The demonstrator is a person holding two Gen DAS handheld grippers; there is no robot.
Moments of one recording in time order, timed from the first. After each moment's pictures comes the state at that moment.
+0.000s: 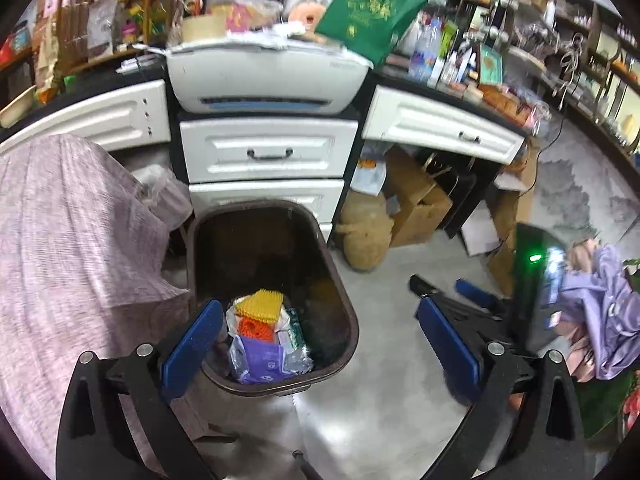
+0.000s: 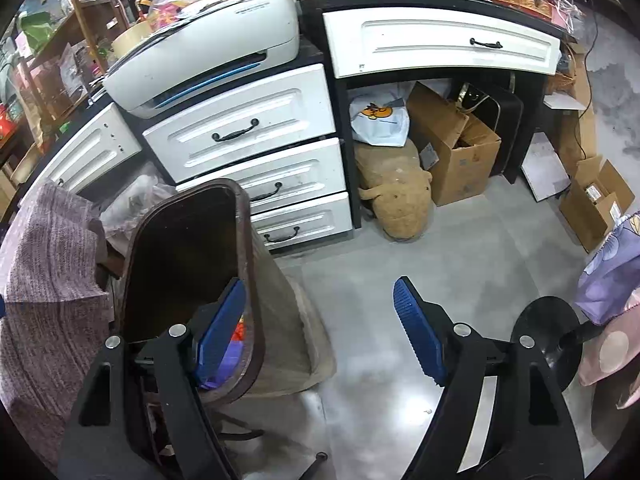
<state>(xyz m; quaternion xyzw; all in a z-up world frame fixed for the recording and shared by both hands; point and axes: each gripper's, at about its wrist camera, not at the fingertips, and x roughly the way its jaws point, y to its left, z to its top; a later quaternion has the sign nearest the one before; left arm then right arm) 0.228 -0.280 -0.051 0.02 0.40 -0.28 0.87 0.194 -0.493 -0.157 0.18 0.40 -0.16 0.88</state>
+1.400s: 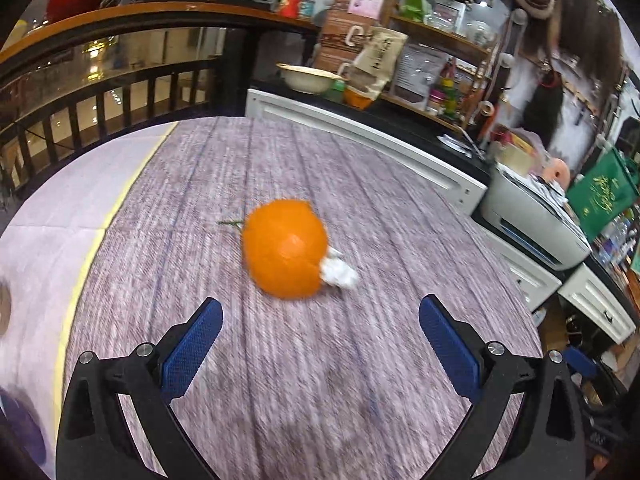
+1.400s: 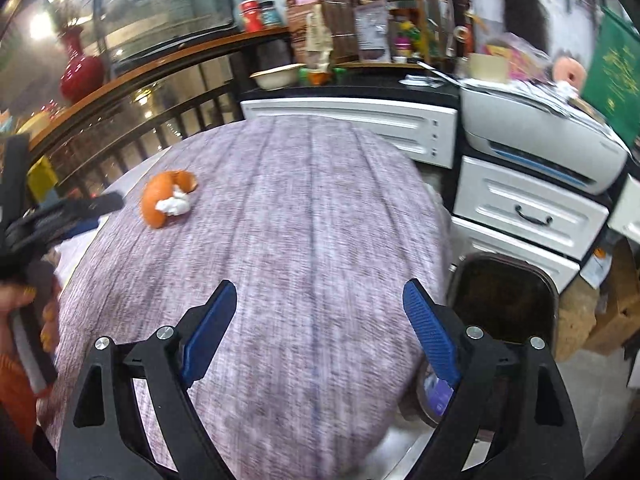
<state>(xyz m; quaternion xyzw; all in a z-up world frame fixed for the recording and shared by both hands) 0.233 0.090 -0.013 -0.14 0.34 0.06 0.93 0.223 -0.176 -0.040 0.00 0.34 0.20 0.92</state>
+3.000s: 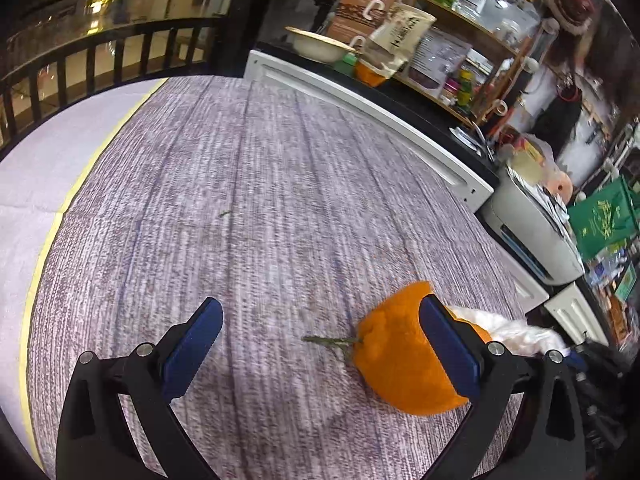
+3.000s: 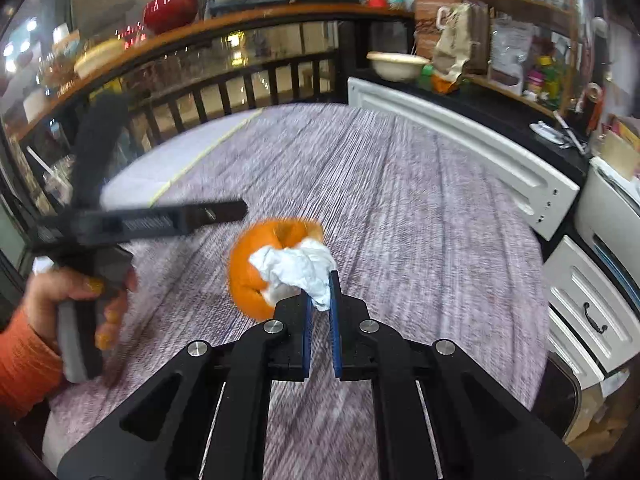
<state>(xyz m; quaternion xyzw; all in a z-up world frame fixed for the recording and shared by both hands) 0.270 0.110 -0.031 -0.20 0.38 0.03 0.90 0.273 -0.076 0.001 -0.10 0.35 0.35 0.86</state>
